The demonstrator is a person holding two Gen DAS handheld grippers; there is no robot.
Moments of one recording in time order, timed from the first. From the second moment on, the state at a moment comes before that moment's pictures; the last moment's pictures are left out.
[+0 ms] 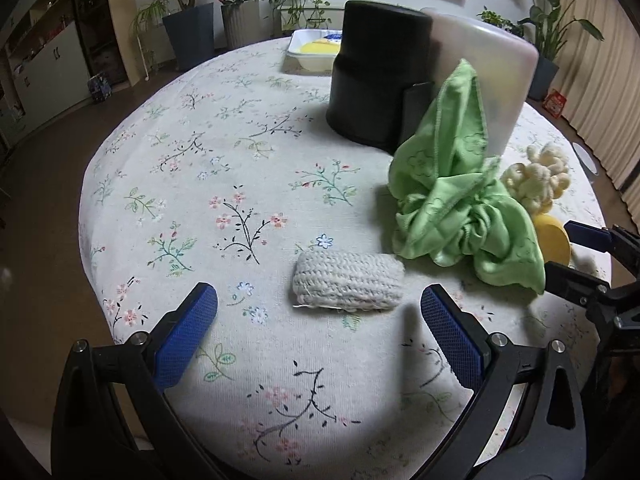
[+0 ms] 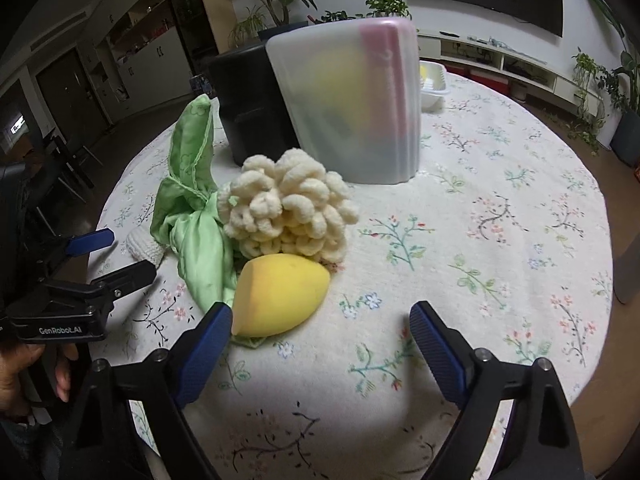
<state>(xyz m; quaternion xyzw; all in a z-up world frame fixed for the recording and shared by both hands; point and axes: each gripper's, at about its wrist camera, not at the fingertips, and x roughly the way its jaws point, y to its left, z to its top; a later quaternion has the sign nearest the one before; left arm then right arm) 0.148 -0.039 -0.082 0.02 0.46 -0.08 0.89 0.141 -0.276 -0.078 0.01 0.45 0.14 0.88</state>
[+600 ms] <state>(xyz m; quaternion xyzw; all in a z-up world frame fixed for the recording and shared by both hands) 0.163 -0.039 -0.091 0.03 0.46 -0.06 0.89 0.153 -0.258 -0.082 -0.01 0.44 0.16 0.88</state>
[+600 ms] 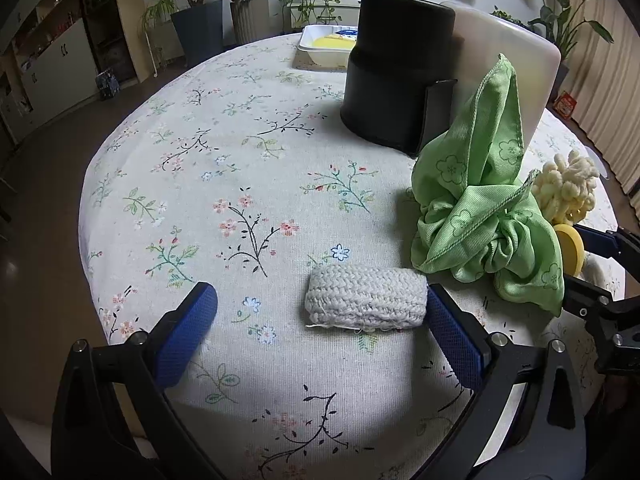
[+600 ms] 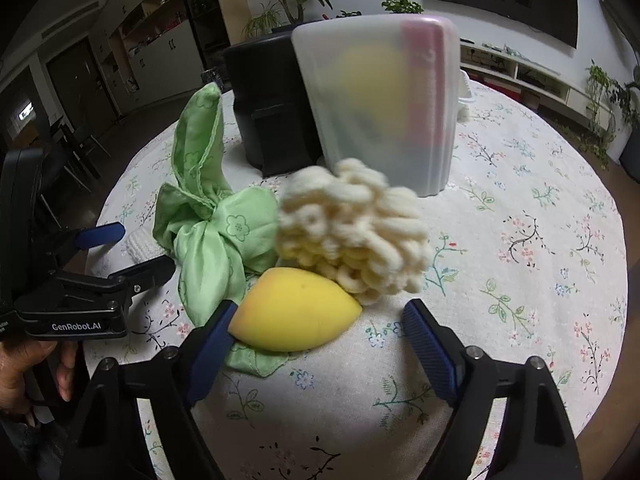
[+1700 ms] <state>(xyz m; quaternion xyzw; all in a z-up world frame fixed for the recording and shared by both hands) 0.140 -0.034 -0.057 0.02 0.44 -0.10 0.89 0.123 -0.281 -0.053 0.02 0.44 0.18 0.88</state>
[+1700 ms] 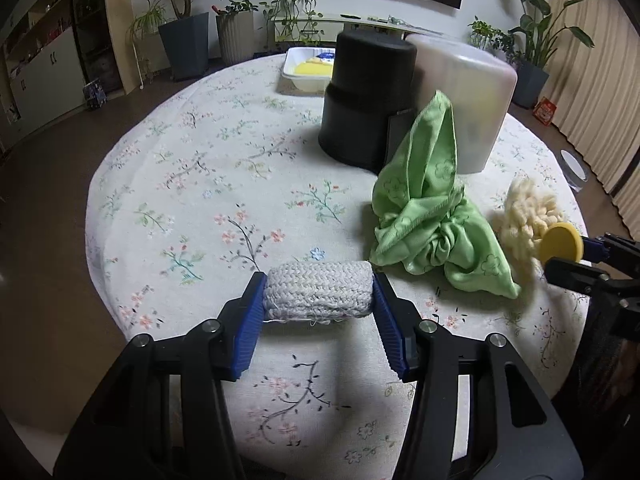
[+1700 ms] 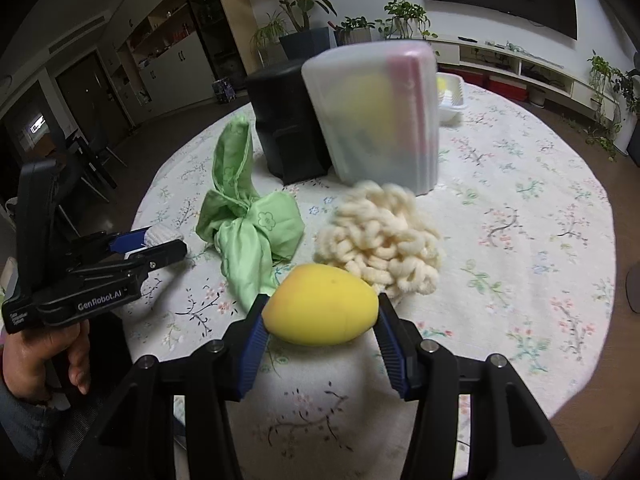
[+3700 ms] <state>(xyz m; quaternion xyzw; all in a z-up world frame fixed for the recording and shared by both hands) 0.464 -0.033 0.024 0.10 0.41 -0.15 0.90 0.455 -0.407 0.029 -0.08 0.44 0.09 0.89</state>
